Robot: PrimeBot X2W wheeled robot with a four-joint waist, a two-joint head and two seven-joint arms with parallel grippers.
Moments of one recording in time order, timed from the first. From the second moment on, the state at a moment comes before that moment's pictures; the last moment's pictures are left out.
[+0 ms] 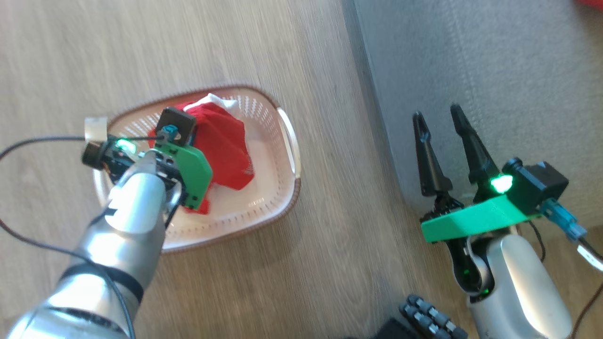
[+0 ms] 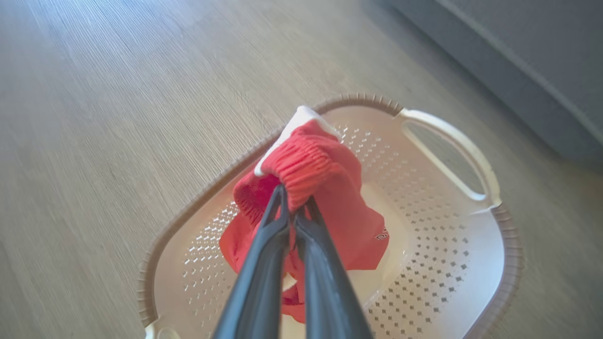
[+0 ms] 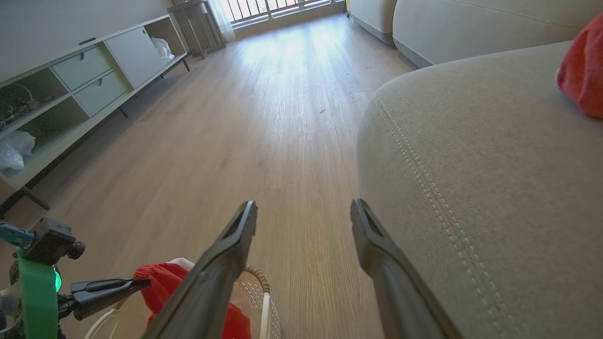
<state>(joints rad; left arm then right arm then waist) -0.90 0.08 -0.48 1.23 -0.09 -0.07 -0.25 -0.26 -0.04 0.16 0.10 0.32 0.13 -0.26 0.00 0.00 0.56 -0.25</state>
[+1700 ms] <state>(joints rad) -0.34 0.05 -0.32 -0.02 -0.13 -0.02 -0.25 -0.06 -0.04 0.17 0.25 0.30 0.13 -0.26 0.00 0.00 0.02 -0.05</state>
